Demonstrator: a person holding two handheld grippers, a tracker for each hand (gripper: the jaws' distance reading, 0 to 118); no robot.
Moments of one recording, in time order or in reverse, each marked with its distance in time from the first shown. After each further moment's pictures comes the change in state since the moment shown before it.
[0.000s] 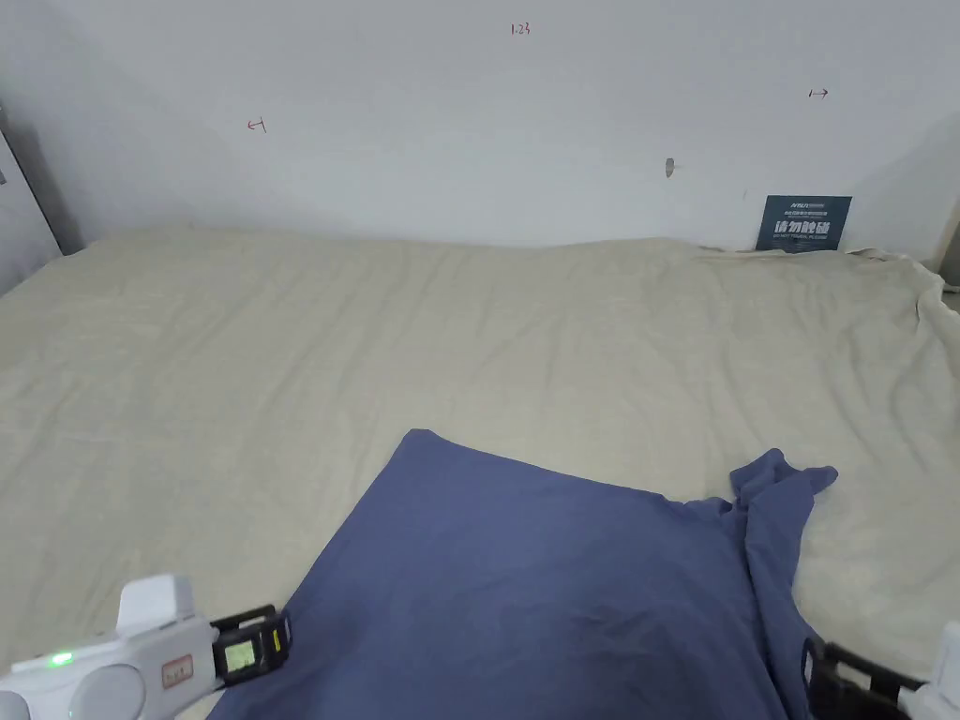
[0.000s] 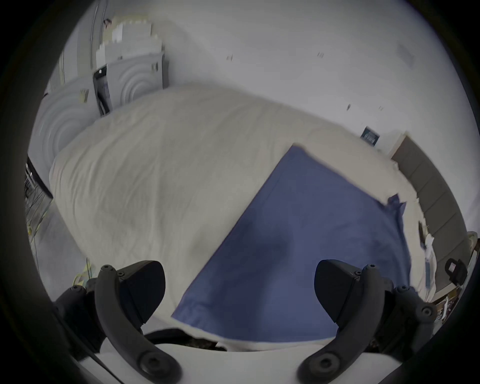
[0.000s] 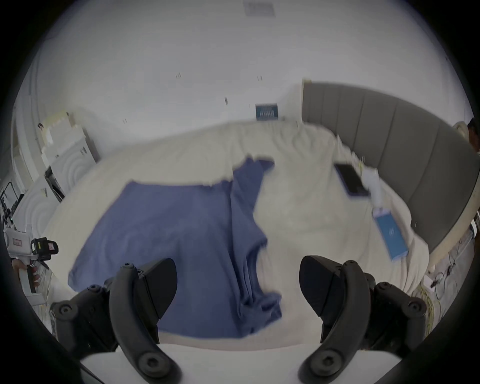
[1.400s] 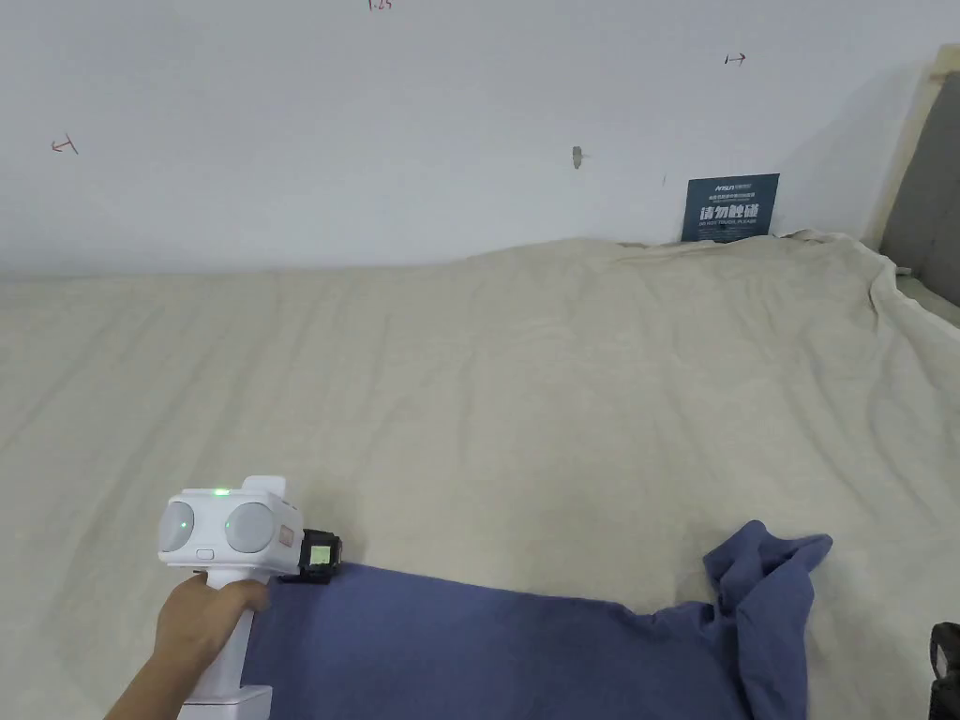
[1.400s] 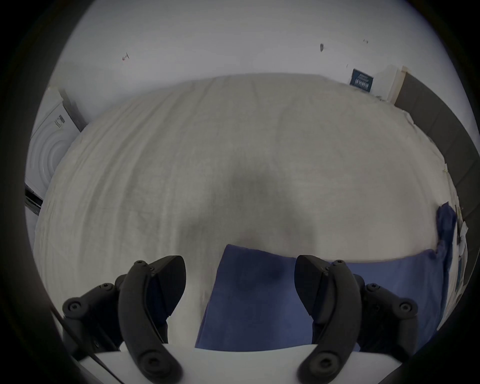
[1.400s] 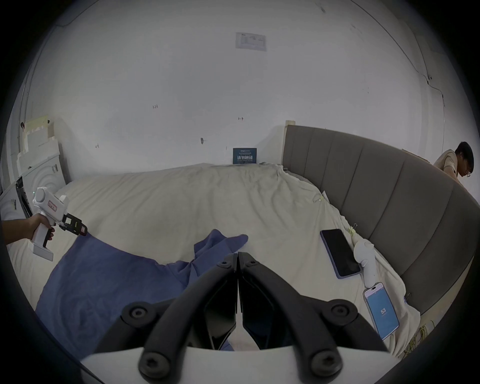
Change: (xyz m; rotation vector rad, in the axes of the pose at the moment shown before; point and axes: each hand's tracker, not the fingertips) left arm 0.166 0.177 -0.367 -0.270 -0.007 -0.375; right arm 0.030 0.058 -0.144 0.085 -0.191 0.038
